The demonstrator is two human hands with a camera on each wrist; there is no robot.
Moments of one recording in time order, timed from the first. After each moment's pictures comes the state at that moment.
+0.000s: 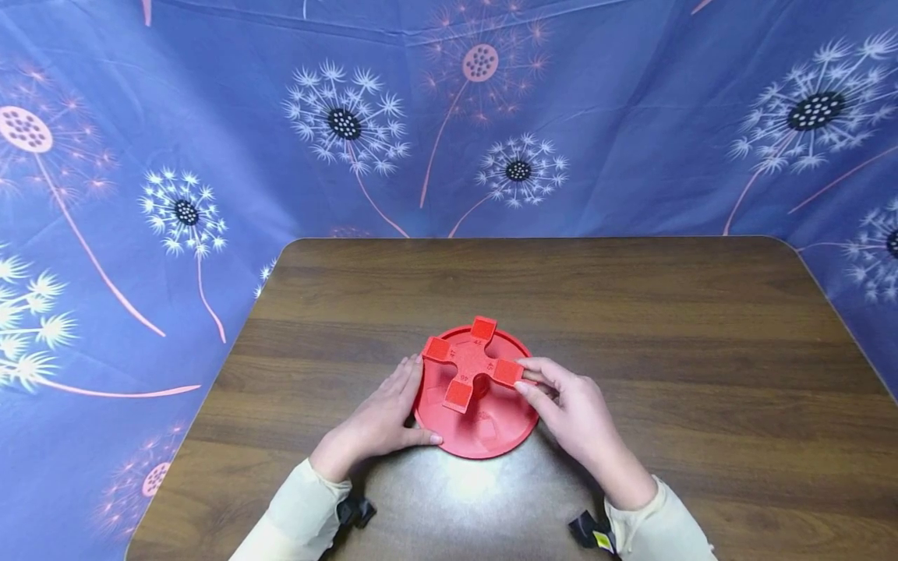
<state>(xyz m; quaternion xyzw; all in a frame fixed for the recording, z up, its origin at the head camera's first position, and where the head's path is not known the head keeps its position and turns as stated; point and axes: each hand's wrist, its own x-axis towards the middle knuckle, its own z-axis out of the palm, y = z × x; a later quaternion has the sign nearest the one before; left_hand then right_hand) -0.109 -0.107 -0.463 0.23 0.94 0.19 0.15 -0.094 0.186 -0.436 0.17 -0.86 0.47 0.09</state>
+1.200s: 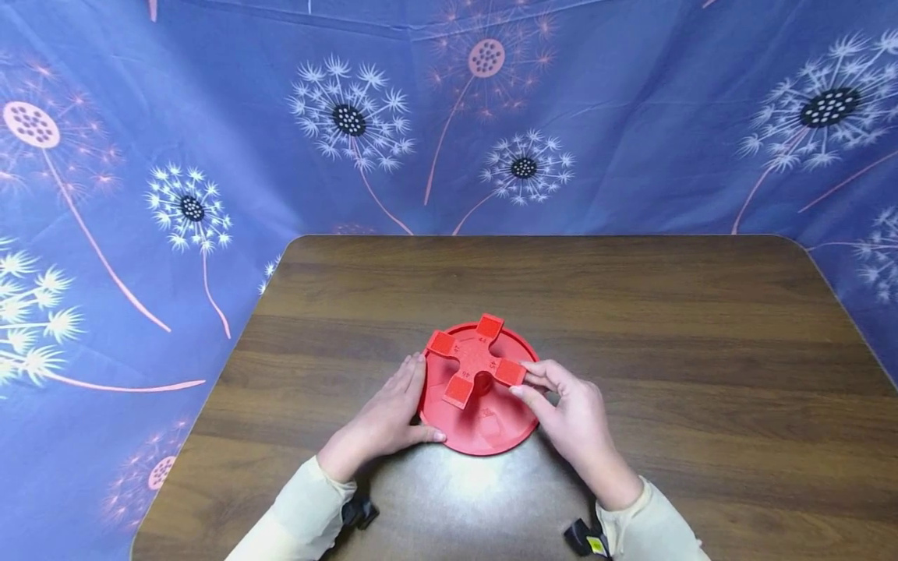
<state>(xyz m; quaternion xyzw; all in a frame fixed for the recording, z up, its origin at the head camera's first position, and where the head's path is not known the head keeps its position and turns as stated) -0.108 -0.102 -0.466 0.23 0.95 0.16 0.13 -0.091 0.174 -0.449 0.13 -0.85 0.48 0.18</state>
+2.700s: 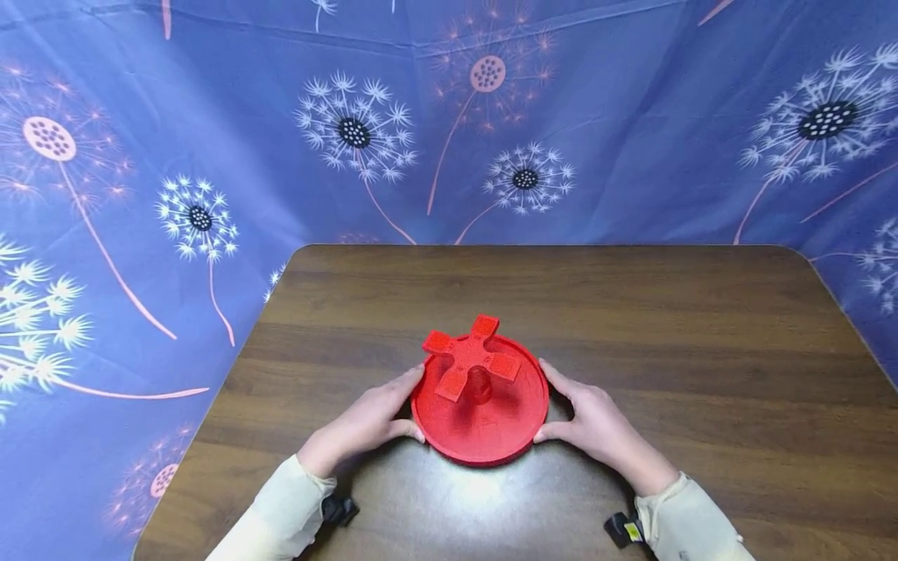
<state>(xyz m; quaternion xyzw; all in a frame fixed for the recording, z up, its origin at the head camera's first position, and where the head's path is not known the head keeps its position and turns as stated) -0.120 -0.131 -0.465 0.30 0.92 0.22 0.10 -0.112 0.227 -0.482 0.23 -0.91 0.34 0.02</state>
